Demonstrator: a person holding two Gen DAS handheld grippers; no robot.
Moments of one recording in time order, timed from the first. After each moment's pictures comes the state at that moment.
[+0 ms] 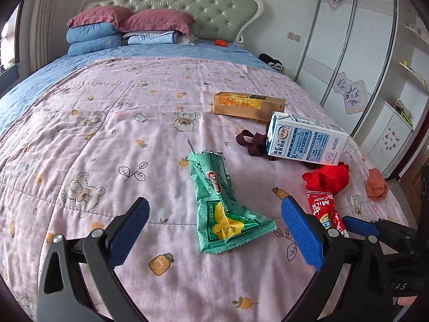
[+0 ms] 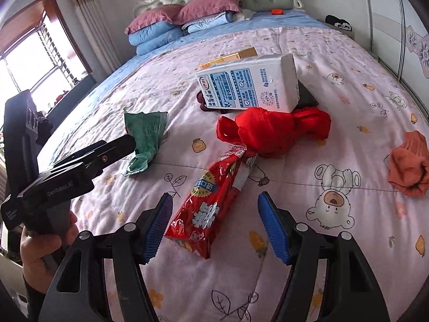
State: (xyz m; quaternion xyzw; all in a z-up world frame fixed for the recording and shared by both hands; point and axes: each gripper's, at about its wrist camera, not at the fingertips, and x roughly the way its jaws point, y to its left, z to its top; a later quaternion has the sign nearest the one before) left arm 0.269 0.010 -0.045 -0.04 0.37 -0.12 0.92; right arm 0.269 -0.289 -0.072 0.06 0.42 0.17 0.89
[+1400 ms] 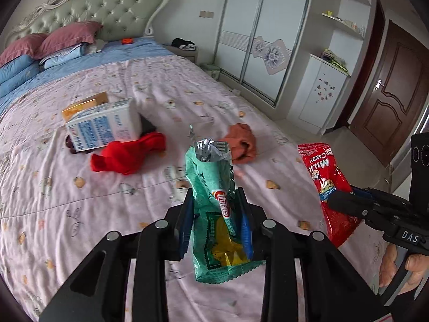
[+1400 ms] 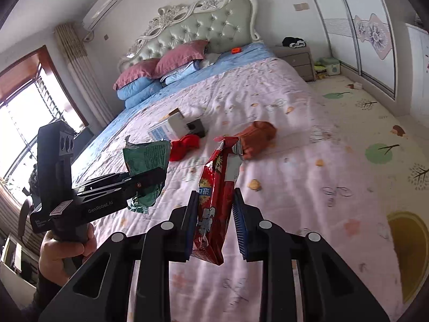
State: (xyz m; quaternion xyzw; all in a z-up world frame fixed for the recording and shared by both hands) left arm 0.171 -0.204 -0.014 0.04 0.38 -0.31 0.87; right arm 0.122 -0.498 -0.019 0.15 0.31 0.13 0.93
